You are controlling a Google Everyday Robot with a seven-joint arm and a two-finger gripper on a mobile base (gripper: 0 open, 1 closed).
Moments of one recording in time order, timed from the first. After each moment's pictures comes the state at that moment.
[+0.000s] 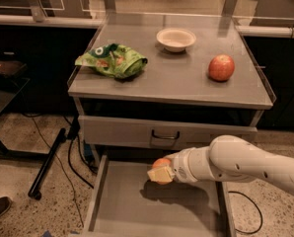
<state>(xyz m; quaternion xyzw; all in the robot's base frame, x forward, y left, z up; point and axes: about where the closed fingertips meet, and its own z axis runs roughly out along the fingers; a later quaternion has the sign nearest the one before) 0.486 -0.053 0.609 -0.35 0.86 0.25 0.29</state>
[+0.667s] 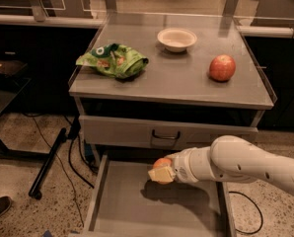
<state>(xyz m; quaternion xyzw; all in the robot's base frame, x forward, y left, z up) 0.487 -0.052 0.613 -0.35 0.85 0.25 0.30</state>
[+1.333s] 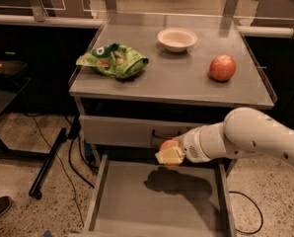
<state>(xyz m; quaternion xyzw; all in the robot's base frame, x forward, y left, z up) 0.503 -0.070 0.683 -0.36 0.85 0.23 0.30</state>
